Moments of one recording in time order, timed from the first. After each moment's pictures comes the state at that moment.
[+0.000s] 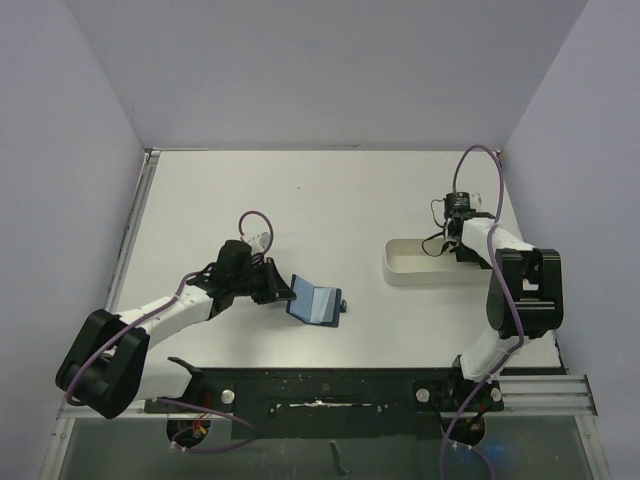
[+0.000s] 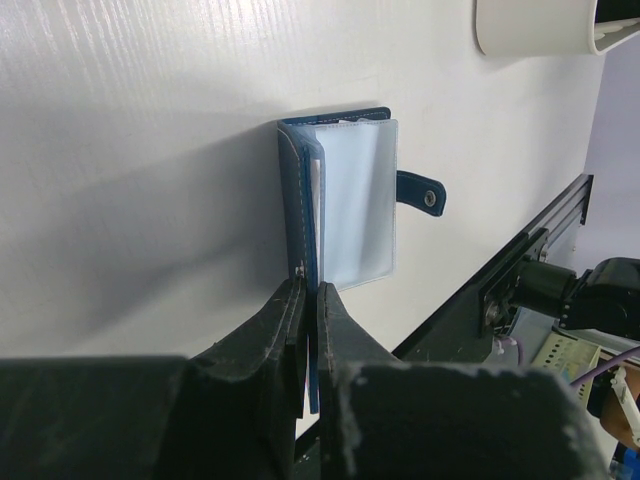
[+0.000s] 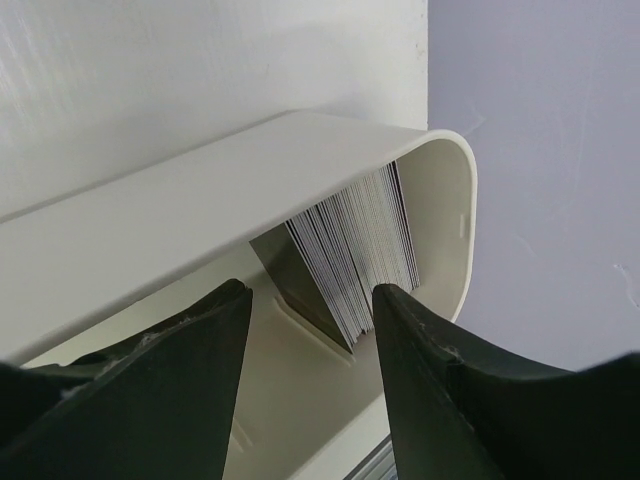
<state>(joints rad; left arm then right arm) -0.50 1.29 0.53 0.02 0.43 -0.76 0.00 1.69 1.05 -0.52 0.71 -0.11</state>
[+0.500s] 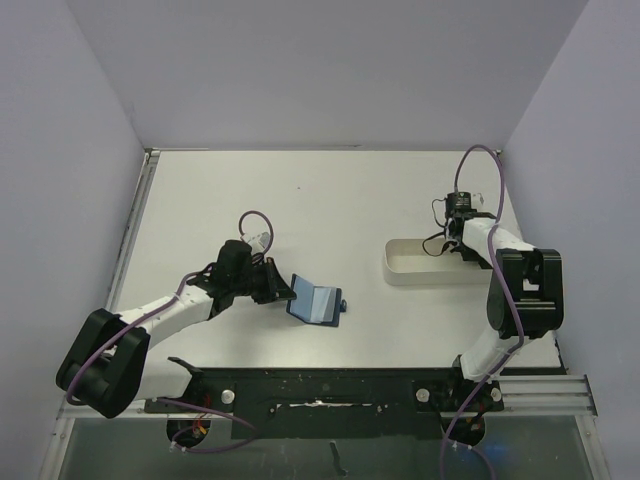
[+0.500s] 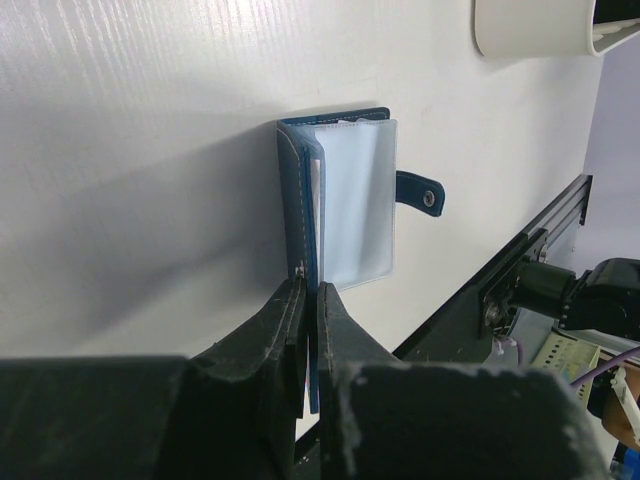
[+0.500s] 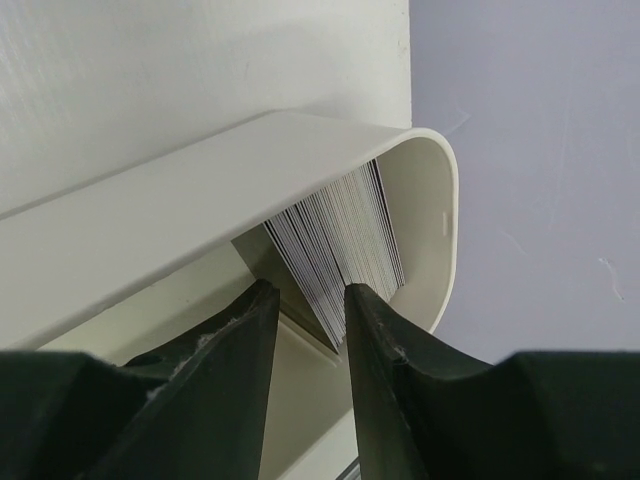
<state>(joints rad) -0.50 1.29 0.53 0.03 0.44 -0.76 -0.01 1.70 1.05 -0.52 0.73 -0.12</state>
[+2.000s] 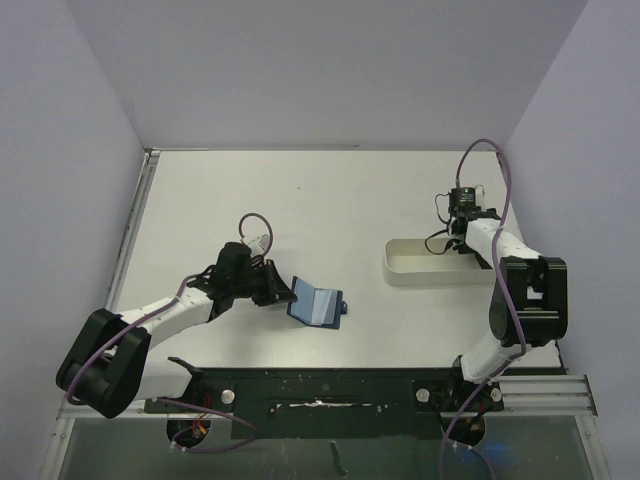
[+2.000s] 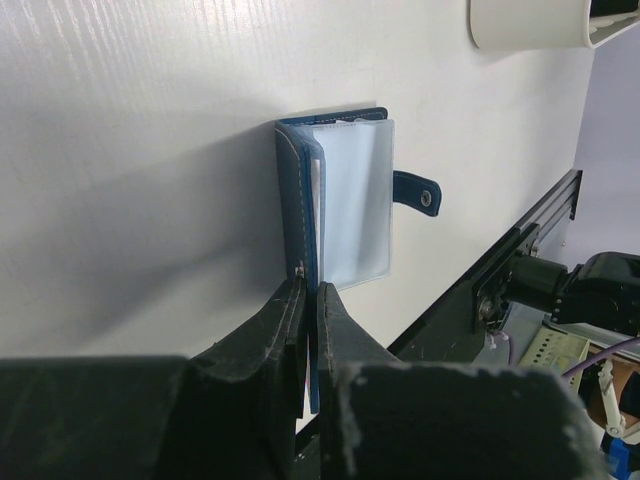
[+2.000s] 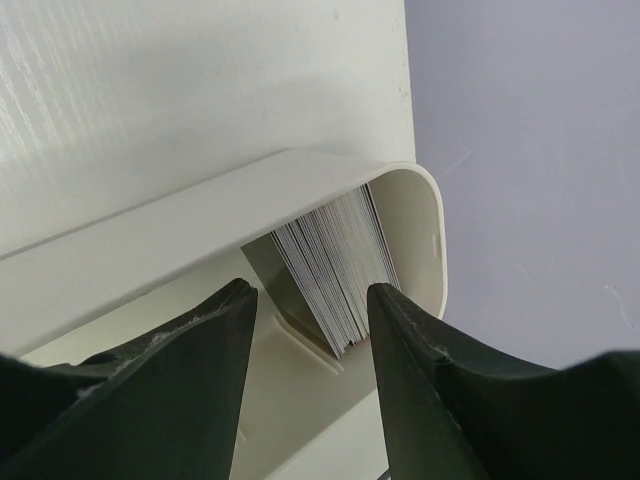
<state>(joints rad) -0.50 1.29 0.51 0.06 0.45 -0.77 -0.01 1.64 1.05 -0.46 0.67 -0.14</state>
